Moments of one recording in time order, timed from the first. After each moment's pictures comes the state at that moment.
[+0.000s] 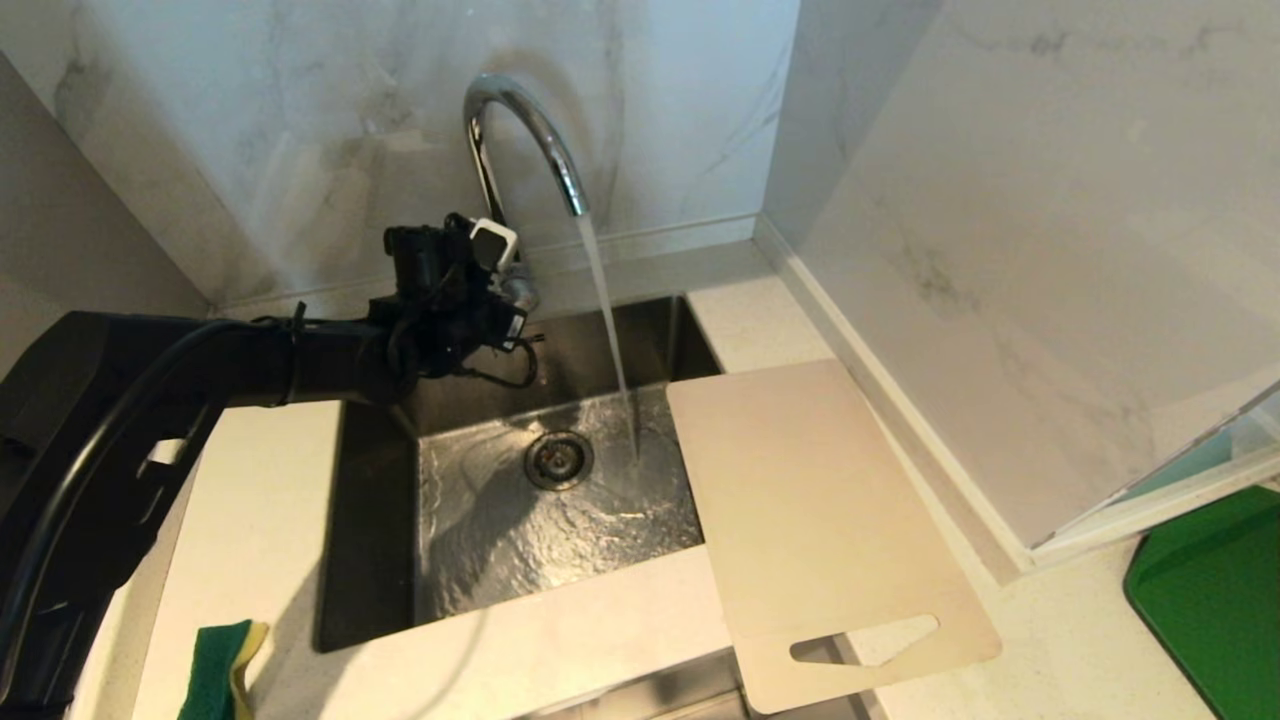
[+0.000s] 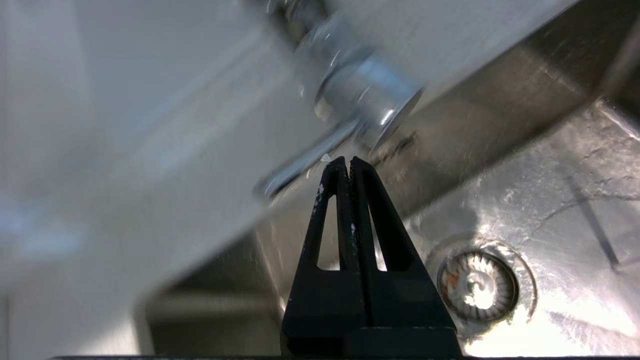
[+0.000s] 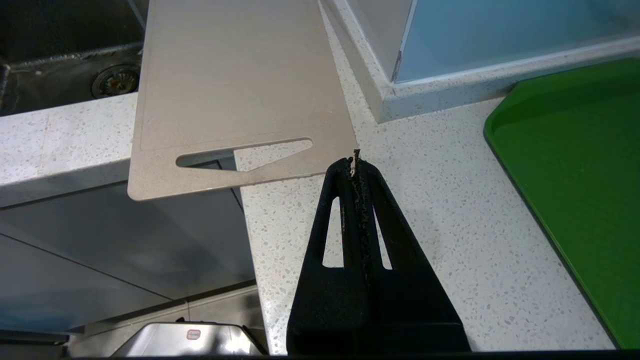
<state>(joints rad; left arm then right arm) -0.39 2.35 -1.97 -0.31 0.36 0.40 0.00 0.00 0.00 -0.01 0.00 -0.01</state>
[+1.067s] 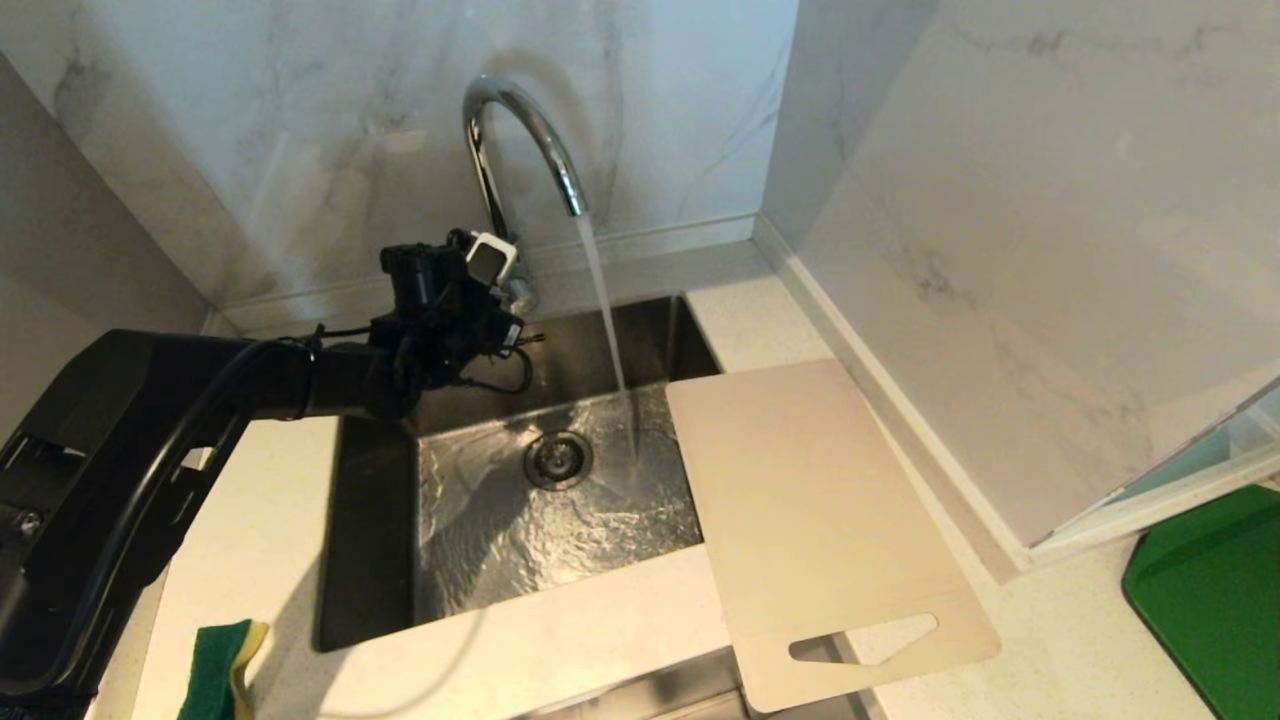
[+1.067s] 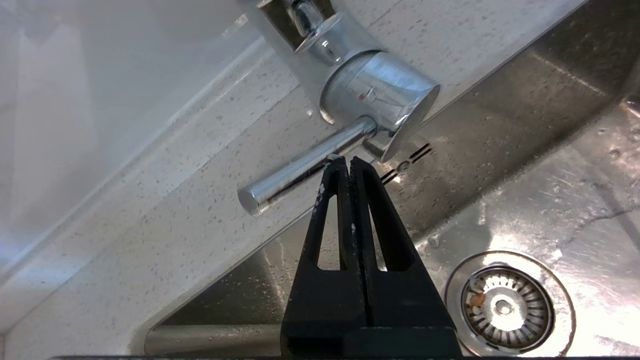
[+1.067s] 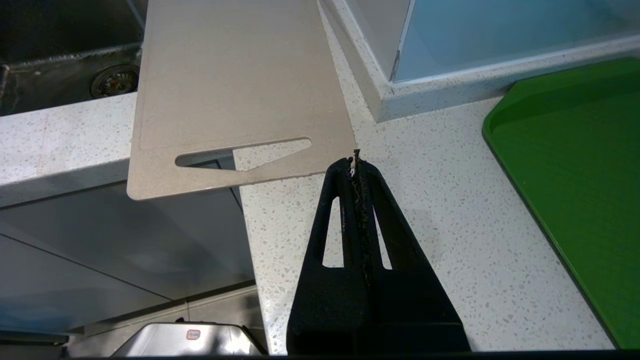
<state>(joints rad) -0.33 2.41 -1.98 -0.41 0.31 0.45 0.00 0.00 0.00 -0.01 0.00 -0.01</state>
